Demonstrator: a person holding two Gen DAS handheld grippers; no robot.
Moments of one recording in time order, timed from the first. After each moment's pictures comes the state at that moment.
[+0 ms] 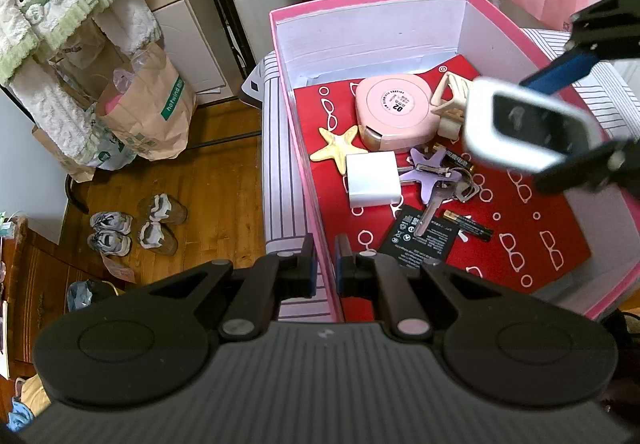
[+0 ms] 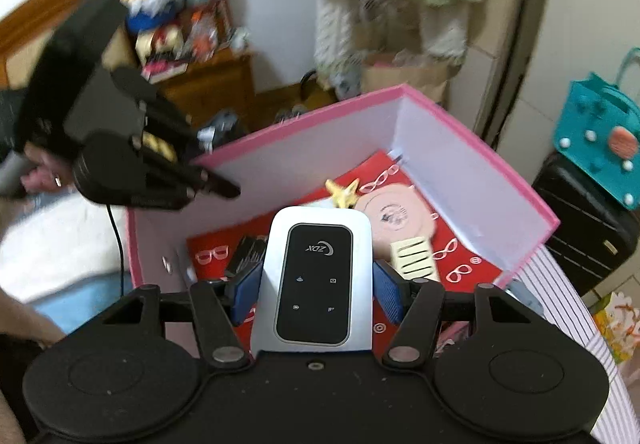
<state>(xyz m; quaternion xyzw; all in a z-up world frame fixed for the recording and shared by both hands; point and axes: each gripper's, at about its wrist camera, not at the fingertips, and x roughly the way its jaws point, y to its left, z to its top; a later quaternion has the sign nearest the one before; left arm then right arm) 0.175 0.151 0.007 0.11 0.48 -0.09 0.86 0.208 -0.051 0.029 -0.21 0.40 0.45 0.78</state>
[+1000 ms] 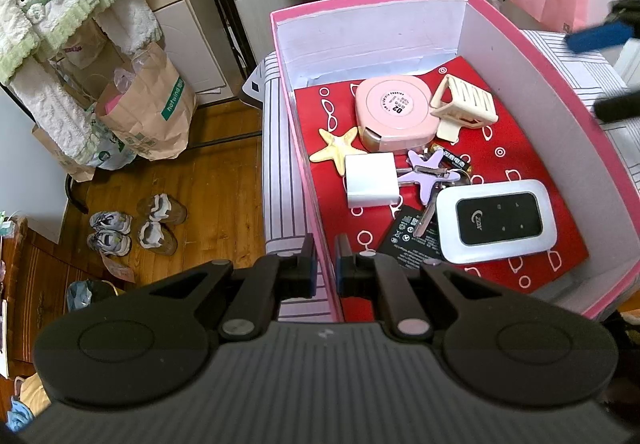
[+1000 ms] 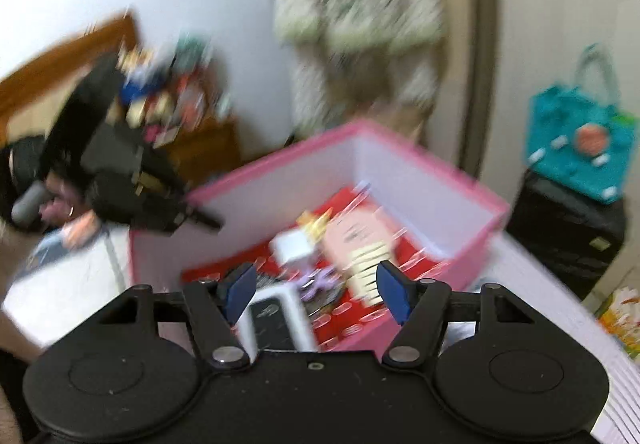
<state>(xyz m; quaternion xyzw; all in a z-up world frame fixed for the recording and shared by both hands) 0.177 0.150 0.008 0.11 0.48 -0.09 0.86 0.191 -0.133 0.043 -0.11 0.30 0.43 0.84</state>
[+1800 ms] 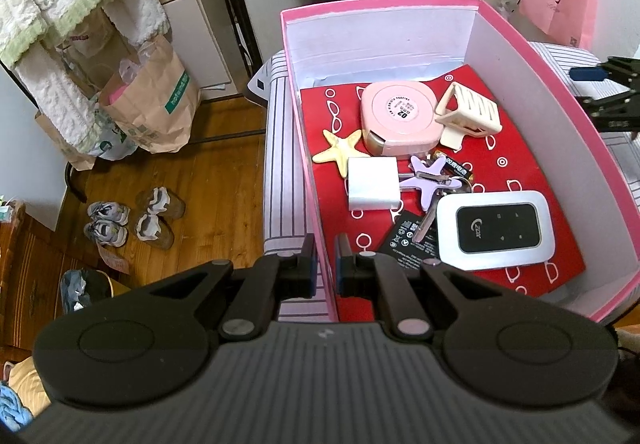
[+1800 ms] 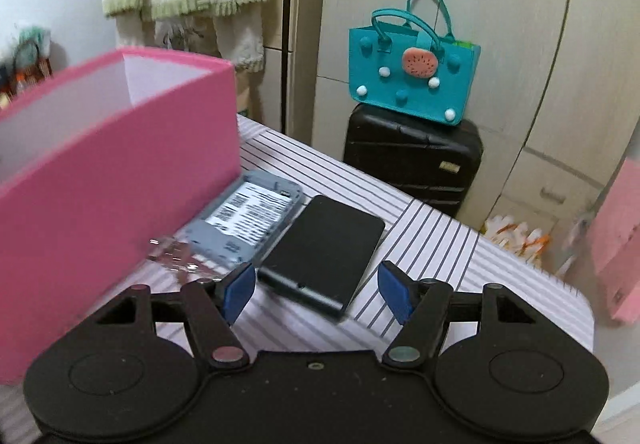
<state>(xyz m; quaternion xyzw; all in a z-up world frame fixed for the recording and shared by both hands) 0.175 0.152 0.008 0.09 0.48 -0.07 0.87 0.248 -0.216 -0.062 -0.14 0.33 0.21 0.91</state>
